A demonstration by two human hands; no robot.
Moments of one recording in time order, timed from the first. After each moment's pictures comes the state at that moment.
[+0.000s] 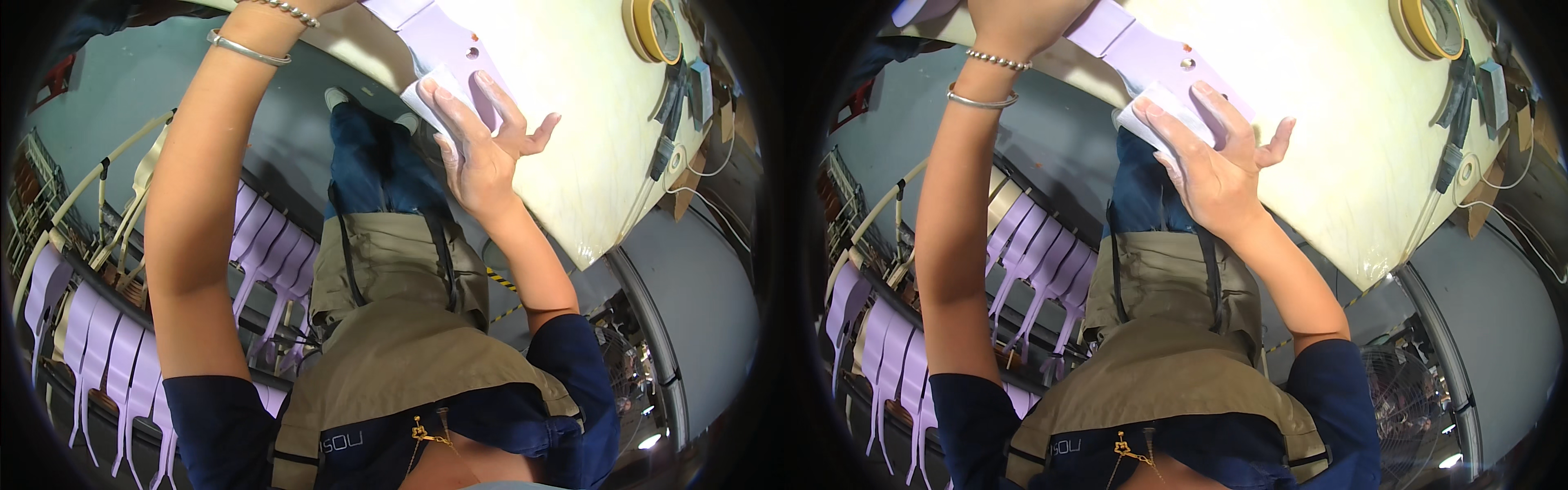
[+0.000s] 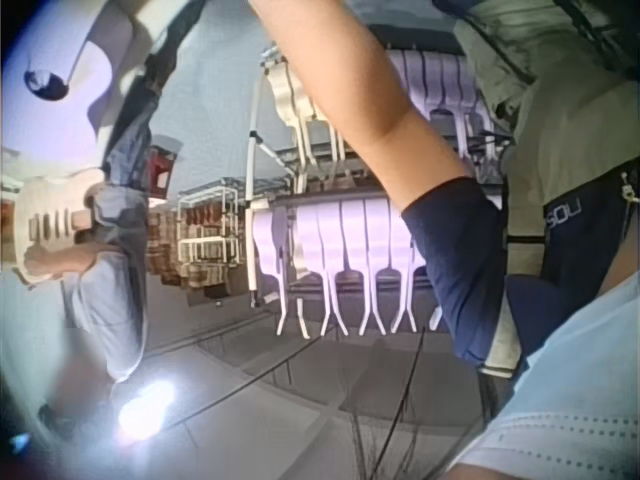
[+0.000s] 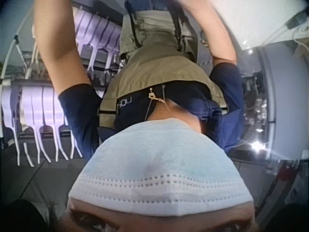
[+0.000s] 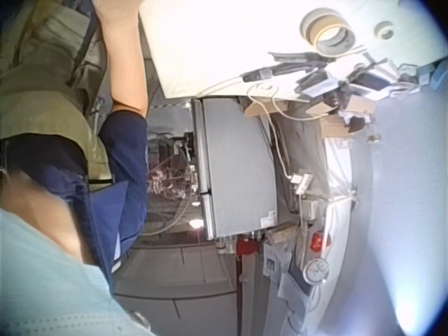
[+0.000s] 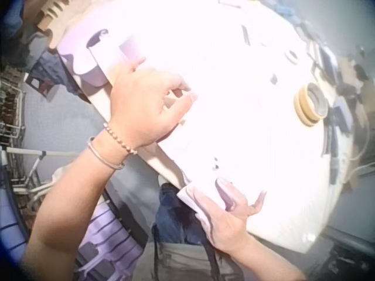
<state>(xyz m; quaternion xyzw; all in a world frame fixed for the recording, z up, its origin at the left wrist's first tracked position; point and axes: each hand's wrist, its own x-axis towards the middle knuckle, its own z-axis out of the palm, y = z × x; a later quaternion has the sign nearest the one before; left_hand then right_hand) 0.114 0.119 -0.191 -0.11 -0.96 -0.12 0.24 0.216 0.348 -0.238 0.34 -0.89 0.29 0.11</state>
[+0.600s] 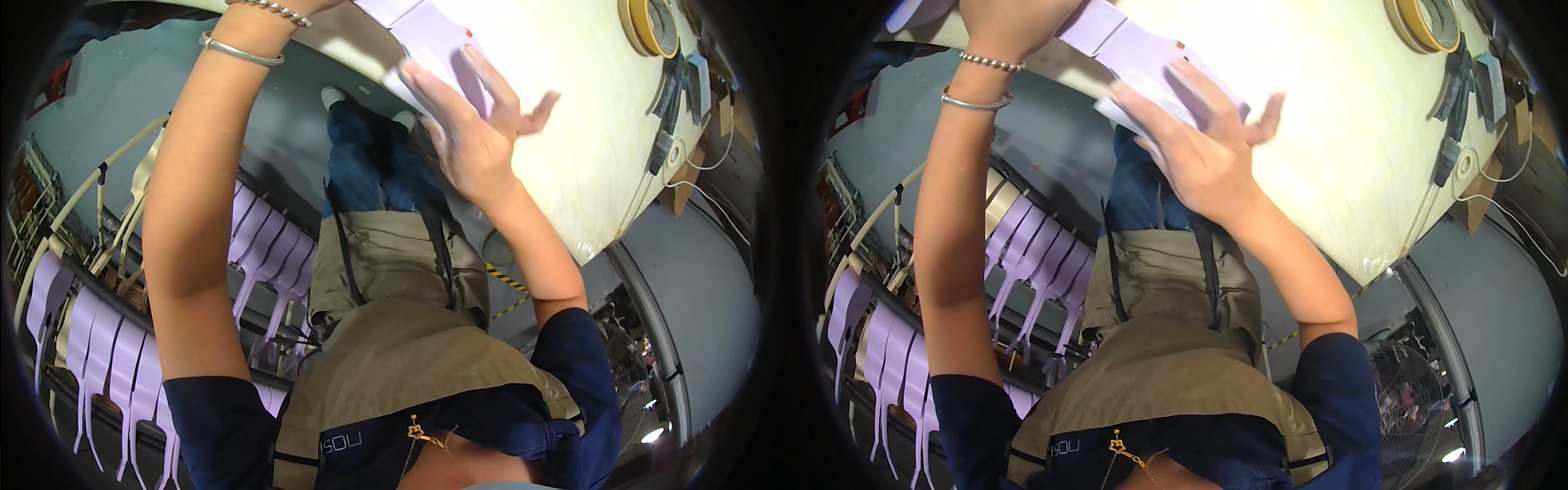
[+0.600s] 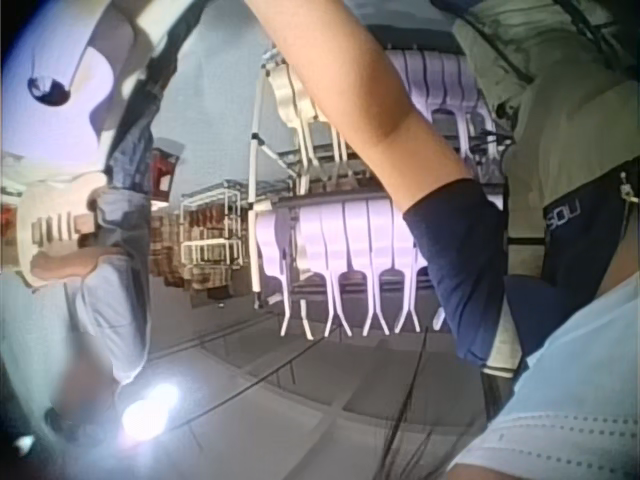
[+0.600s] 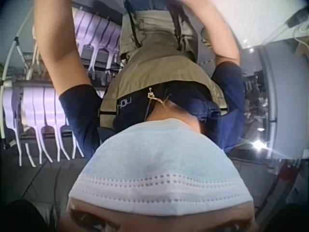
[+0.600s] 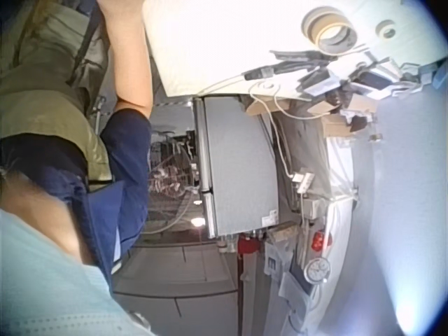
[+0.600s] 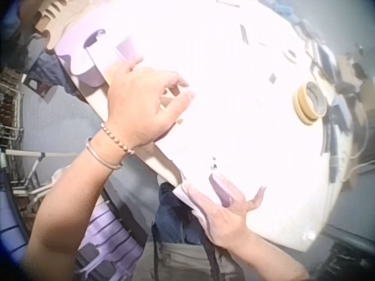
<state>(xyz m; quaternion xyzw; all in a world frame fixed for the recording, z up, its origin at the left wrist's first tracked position) 0.112 0.119 -0.192 -0.11 -0.96 -0.13 0.24 0.207 0.347 -0.237 0.35 -0.88 0.28 0.12</state>
